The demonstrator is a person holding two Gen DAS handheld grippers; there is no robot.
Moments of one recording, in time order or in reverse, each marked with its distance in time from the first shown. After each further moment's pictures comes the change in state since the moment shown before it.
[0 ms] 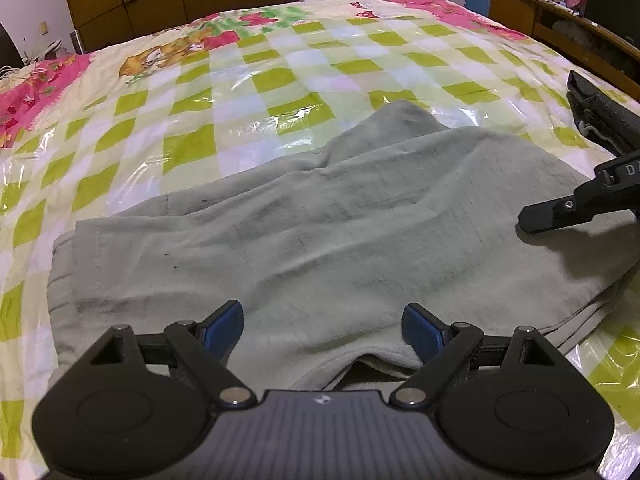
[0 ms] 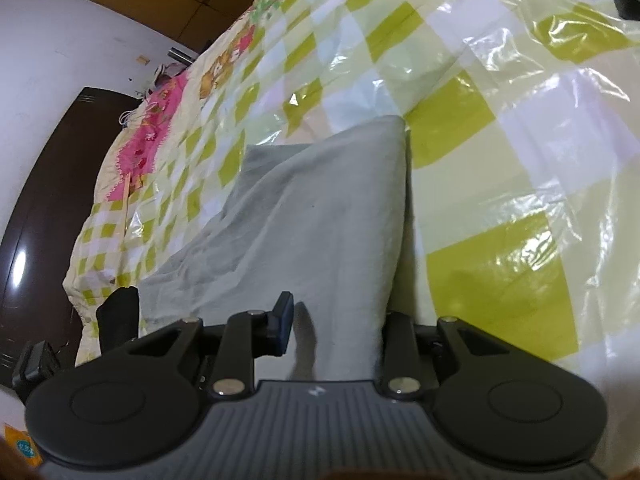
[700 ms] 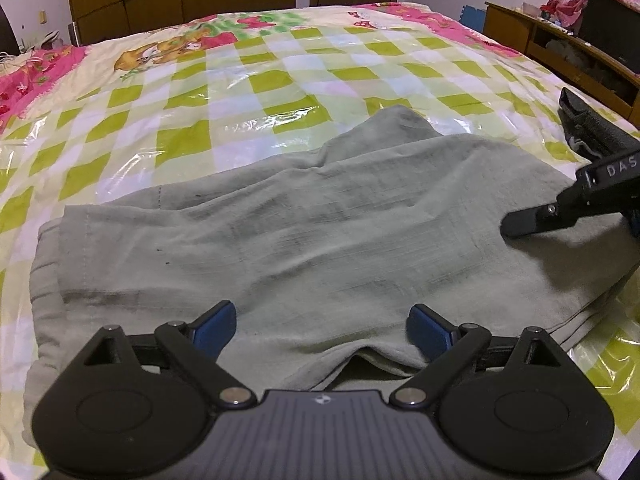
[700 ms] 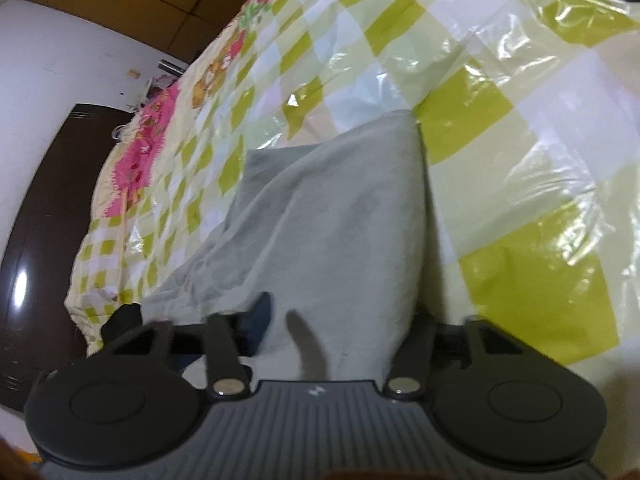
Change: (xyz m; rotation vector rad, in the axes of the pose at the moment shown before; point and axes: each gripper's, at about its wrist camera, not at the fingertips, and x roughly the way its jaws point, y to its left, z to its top) left arm 0.002 0.009 -0.006 -0.034 -0.034 -0.057; right arm 0.012 0.005 0.003 0.059 -0.012 -0.005
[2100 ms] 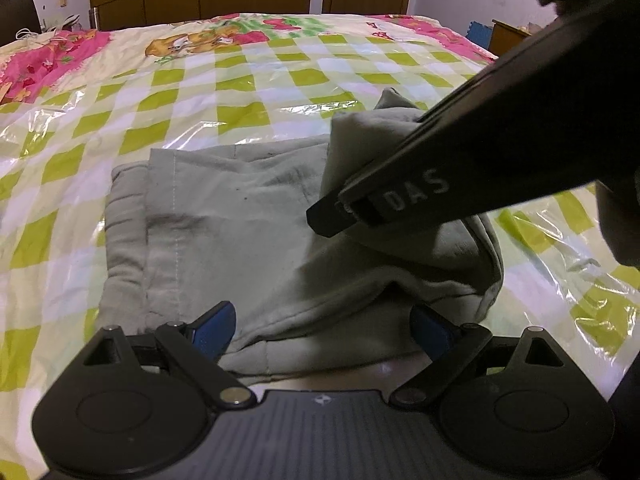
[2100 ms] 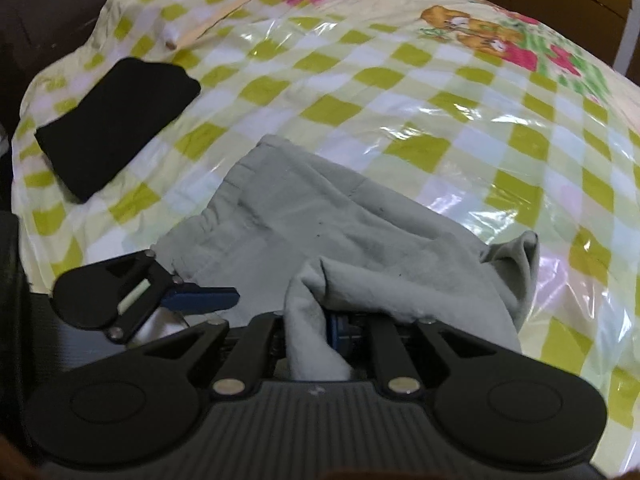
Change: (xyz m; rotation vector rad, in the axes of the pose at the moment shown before) left arm -0.051 0.041 -0.044 -0.058 -0.019 -0.026; right arm 0.100 0.231 -0.093 -1.012 0.231 -0.238
